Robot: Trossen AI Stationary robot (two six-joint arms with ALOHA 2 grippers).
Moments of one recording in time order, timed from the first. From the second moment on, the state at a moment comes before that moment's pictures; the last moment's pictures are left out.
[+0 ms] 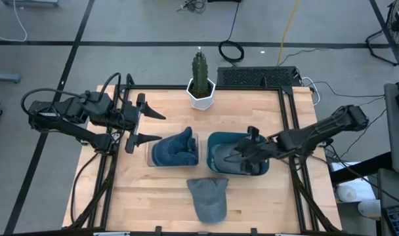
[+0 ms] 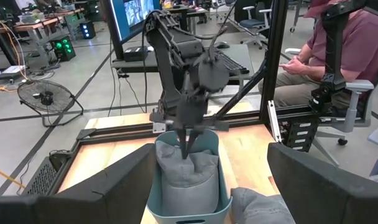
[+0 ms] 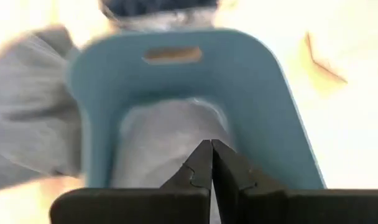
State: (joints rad) left arm -0.16 1.01 1.34 -0.52 -0.05 0.05; right arm 0.33 1.25 1.01 -0.63 0.42 0.40
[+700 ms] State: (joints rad) left arm -0.16 1.01 1.34 -0.52 -0.05 0.05; right arm 0.21 1.50 0.93 -0.66 0.23 0.51
